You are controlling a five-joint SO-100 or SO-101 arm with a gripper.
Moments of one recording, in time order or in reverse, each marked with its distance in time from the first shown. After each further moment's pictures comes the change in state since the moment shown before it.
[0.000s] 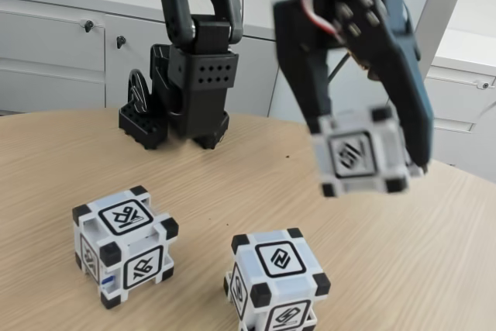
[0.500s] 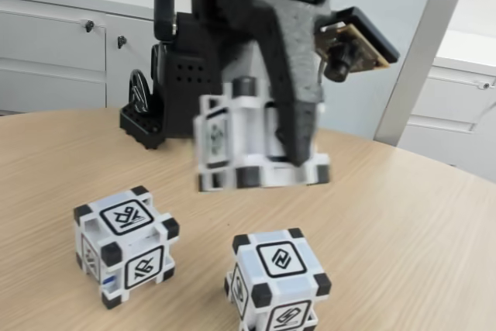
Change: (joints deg) arm 18.4 2.3 0.1 0.1 1.9
